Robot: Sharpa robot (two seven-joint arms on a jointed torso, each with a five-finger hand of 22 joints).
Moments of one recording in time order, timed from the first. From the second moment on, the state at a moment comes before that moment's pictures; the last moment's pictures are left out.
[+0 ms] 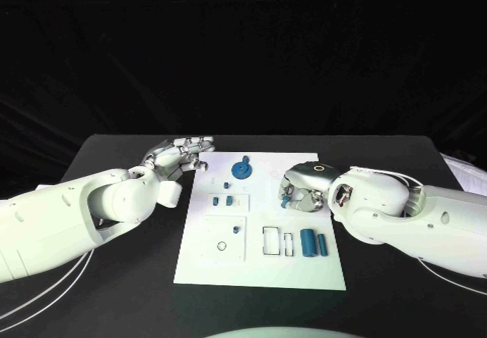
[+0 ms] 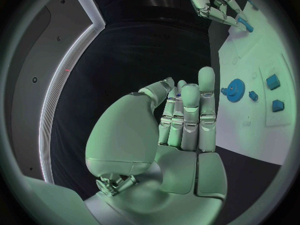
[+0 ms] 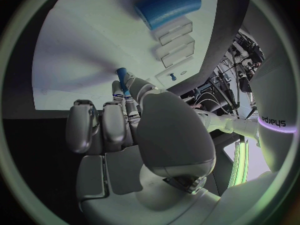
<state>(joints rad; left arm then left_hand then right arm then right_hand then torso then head) 1.18 -0.87 -0.02 1.53 0.16 -0.22 0.30 1.35 -0.12 0.46 -0.03 0.13 1.04 0.17 0.13 0.07 1.17 0.09 0.19 0.11 1.25 0.01 1.06 0.62 0.16 1.24 0.11 0.56 0.95 1.17 -0.91 -0.04 1.75 -1.72 -0.13 -0.28 1.46 -0.08 0.41 0.02 0.07 1.17 0.12 0.11 0.10 1.21 0.08 0.17 0.07 1.46 -0.02 1.26 1.11 0.09 1.36 0.08 1.36 1.26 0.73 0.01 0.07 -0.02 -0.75</state>
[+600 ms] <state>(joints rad) 1.18 -0.87 -0.02 1.53 0.16 -0.21 0.29 1.35 -0.12 0.46 -0.03 0.13 1.04 0.17 0.13 0.07 1.17 0.09 0.19 0.11 1.25 0.01 1.06 0.62 0.16 1.24 0.11 0.55 0.95 1.20 -0.95 -0.03 1.89 -1.67 -0.21 -0.28 1.45 -0.07 0.41 0.03 0.06 1.17 0.11 0.11 0.11 1.21 0.08 0.15 0.08 1.46 -0.02 1.26 1.11 0.09 1.37 0.08 1.36 1.27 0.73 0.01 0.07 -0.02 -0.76</state>
